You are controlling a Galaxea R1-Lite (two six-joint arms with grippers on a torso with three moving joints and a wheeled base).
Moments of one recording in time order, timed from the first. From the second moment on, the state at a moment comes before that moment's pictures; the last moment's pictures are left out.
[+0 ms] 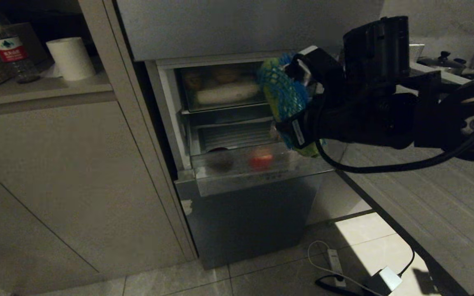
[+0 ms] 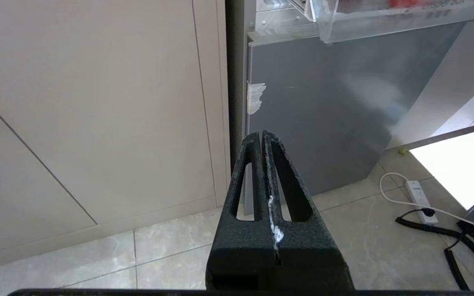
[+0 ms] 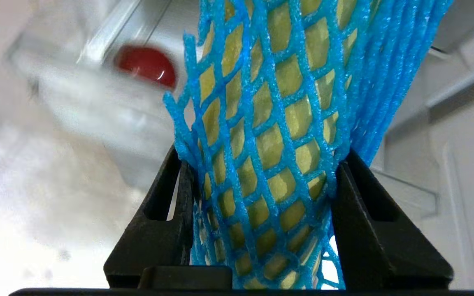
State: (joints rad) left arm 0.00 0.00 0.00 -0.01 0.00 0.00; right arm 0.66 1.79 -1.54 0.02 -0.31 -0.25
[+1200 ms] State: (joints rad) left arm 0.00 0.00 0.00 -0.01 0.00 0.00; right arm 0.66 2.23 -1.96 -0.11 -0.43 -0.86
